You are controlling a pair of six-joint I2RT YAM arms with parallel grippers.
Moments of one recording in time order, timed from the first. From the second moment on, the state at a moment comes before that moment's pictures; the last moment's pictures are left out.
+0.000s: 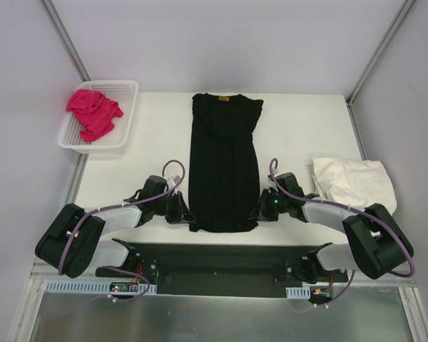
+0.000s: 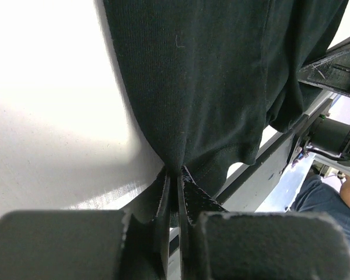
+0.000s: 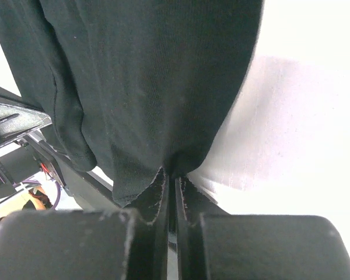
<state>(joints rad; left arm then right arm) -0.46 1.29 0.30 0.10 0.58 -0.77 0.50 1.34 0.42 -0.06 -0.45 0.79</state>
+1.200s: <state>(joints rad) -0.46 1.35 0.61 -0.12 0.53 -0.60 0.43 1.37 0.57 -0.20 -0.38 0.68</state>
